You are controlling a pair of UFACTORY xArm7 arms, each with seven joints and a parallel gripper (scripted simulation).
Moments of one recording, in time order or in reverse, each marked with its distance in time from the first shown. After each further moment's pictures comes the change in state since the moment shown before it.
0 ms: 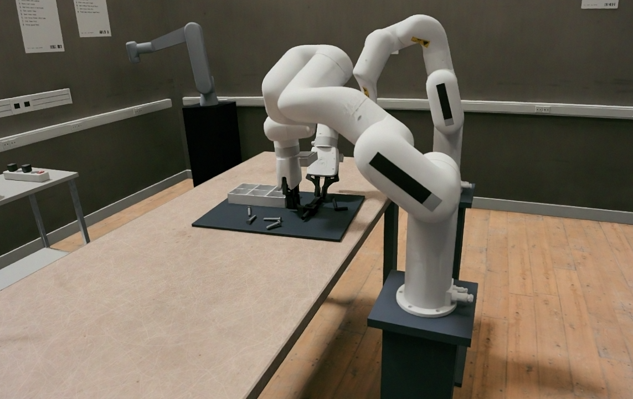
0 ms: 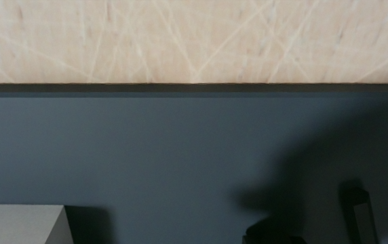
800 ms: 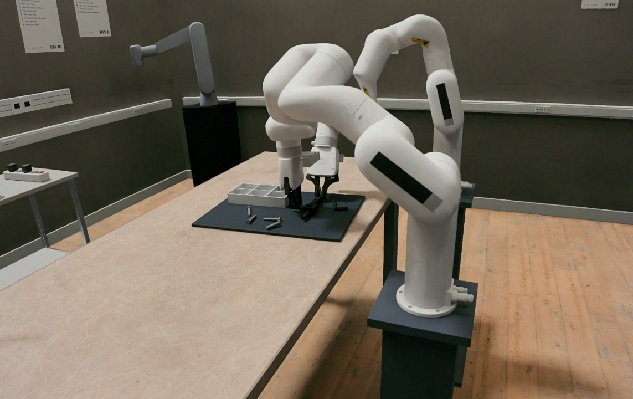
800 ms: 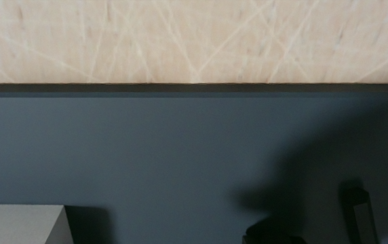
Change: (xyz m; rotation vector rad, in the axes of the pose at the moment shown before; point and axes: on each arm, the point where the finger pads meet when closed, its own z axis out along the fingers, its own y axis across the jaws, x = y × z) left arm 0.007 0.000 0.000 0.000 0.001 -0.001; right arm 0.000 0.000 0.000 0.000 0.000 0.000
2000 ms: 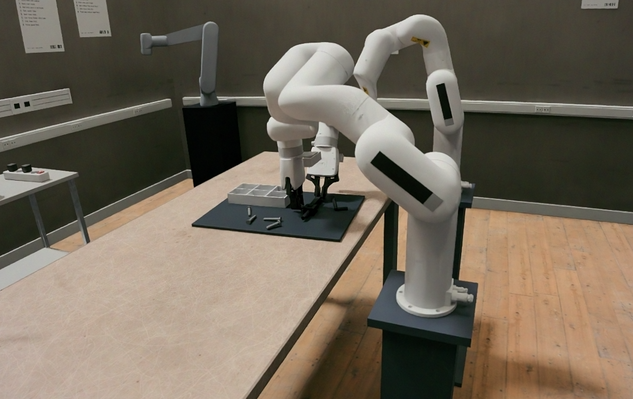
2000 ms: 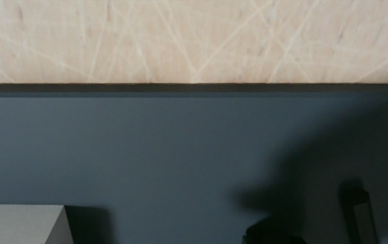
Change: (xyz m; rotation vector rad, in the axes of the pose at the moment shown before) left arm 0.005 0.000 0.000 0.000 0.002 0.000; right arm 0.000 0.000 0.000 0.000 0.000 0.000
